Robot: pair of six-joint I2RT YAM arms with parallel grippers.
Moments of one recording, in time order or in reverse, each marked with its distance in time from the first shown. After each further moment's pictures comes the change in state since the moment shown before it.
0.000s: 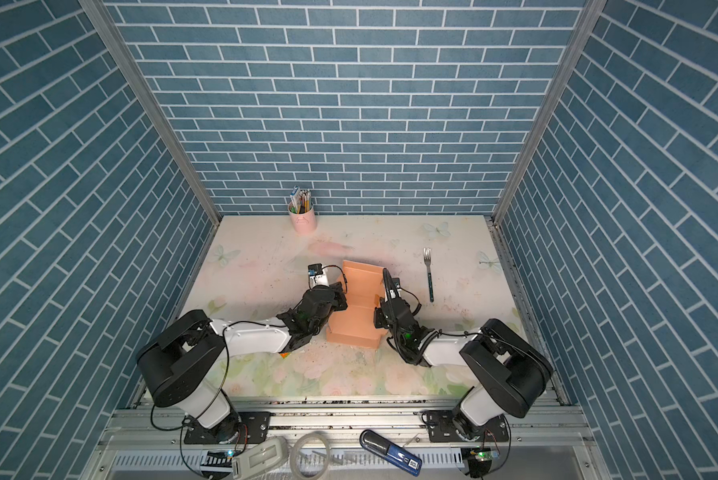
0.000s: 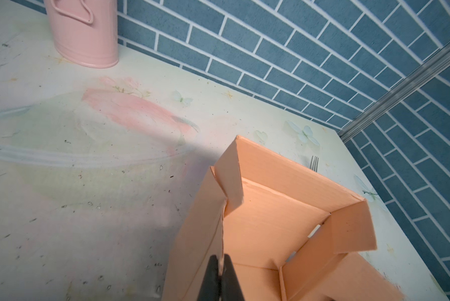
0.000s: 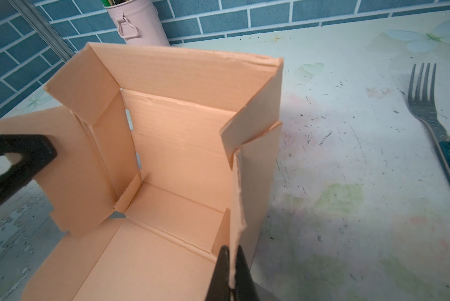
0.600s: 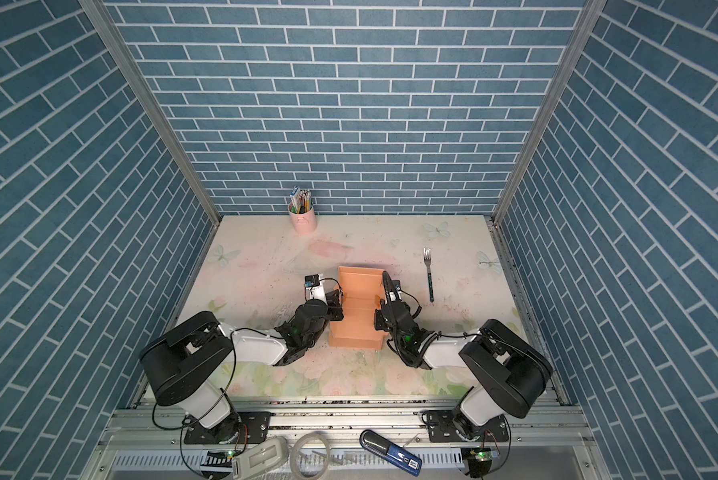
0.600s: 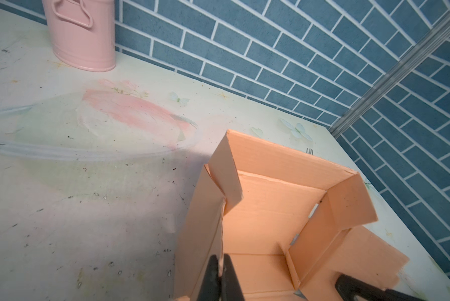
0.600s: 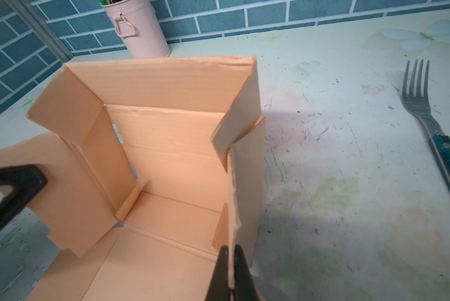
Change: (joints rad) left arm -0.029 0.043 -0.189 0.355 -0.002 0.095; right arm 0.014 -0.001 -0.026 0.032 0.024 0.006
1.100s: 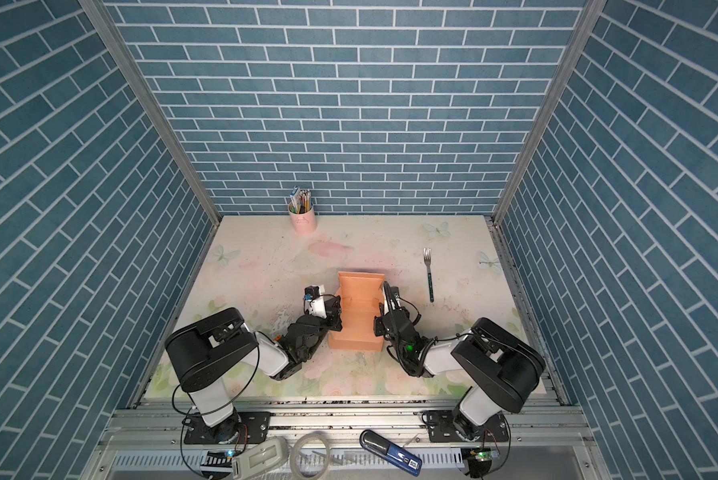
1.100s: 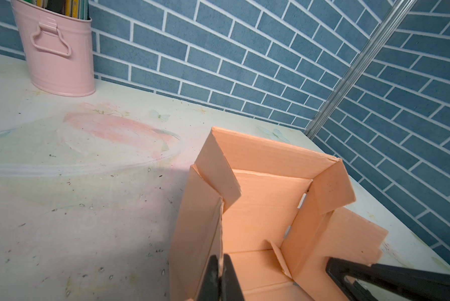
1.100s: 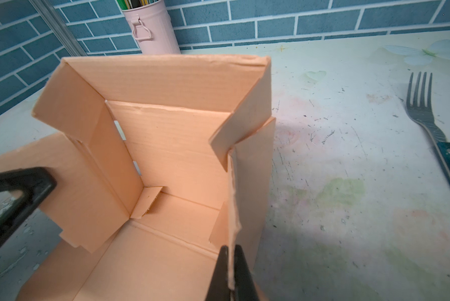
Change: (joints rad) left arm -0.031 0.110 -0.132 0.383 0.009 0.143; right arm 0.039 0.044 -0.076 0.177 0.032 -0.058
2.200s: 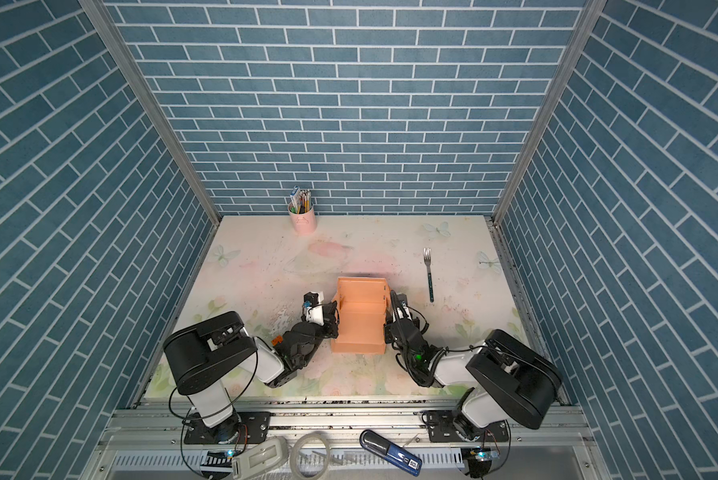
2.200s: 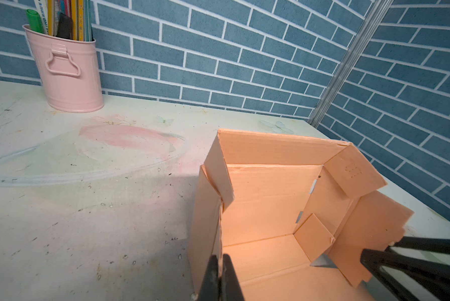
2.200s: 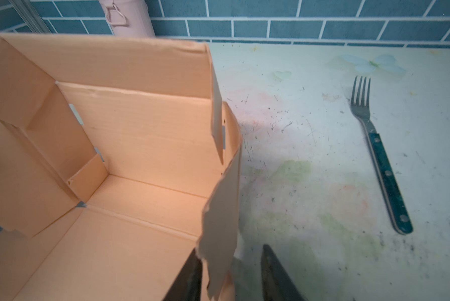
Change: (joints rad) left arm -0.027 -0.010 -0.066 0.063 -0.041 0.106; right arm 0.006 -0.162 -0.105 -0.065 0.088 -0.073
